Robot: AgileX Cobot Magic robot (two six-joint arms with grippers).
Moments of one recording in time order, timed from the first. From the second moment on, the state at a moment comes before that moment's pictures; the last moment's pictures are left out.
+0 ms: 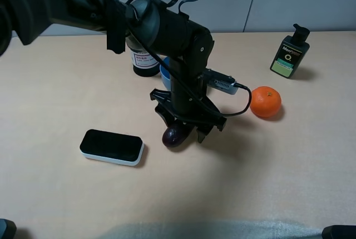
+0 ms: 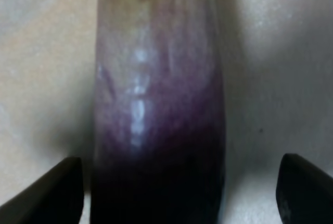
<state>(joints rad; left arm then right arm) -0.88 2.26 -1.52 -0.09 0.80 -0.29 0.00 -0.01 -0.50 0.03 1.02 -0.04</state>
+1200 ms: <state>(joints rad) -0.88 2.27 -1.52 -0.07 0.83 -0.29 0.00 -0.01 -0.50 0.03 1.02 -0.04</state>
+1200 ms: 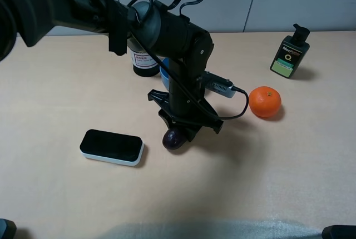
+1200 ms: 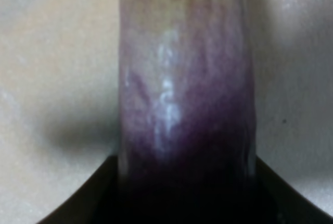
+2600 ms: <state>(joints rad) -0.86 1.97 -1.52 0.05 1.04 -0.29 0.00 -0.01 -0.50 0.03 1.02 -0.04</state>
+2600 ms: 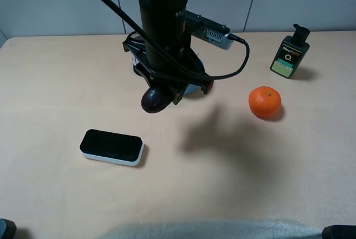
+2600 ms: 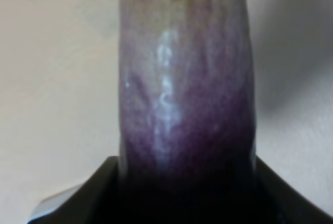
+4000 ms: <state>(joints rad) -0.56 1.82 -1.52 0.06 1.16 -0.28 0.00 -0.01 -0.50 0.03 1.02 -0.04</state>
